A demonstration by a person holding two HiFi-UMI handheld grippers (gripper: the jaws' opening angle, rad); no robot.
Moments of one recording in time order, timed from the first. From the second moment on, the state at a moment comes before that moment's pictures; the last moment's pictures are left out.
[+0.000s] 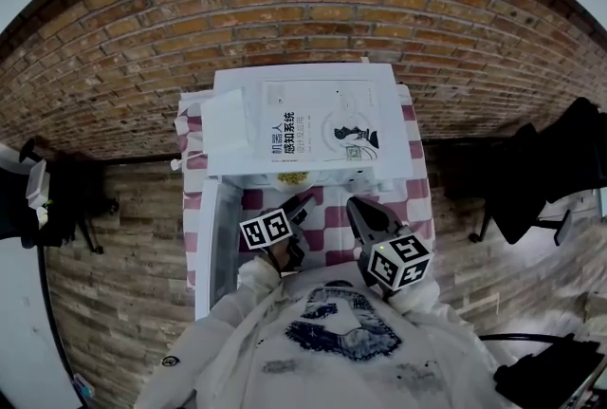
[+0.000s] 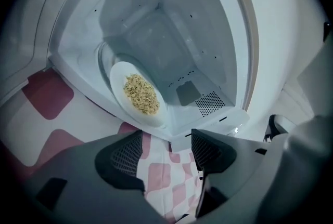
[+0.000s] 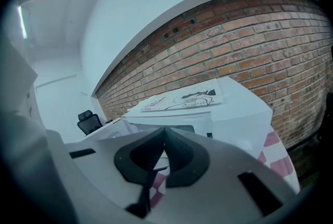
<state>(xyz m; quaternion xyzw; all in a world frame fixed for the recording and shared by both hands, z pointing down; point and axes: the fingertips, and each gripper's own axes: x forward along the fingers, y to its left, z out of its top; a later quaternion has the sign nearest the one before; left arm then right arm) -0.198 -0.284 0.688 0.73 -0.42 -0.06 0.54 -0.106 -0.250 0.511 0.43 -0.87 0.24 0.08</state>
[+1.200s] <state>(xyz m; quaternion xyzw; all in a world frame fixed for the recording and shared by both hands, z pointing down) -0.206 -0.320 0.711 0.65 -0.35 -0.16 0.66 -0.105 -0.261 0.511 0.43 -0.86 0.25 0.08</state>
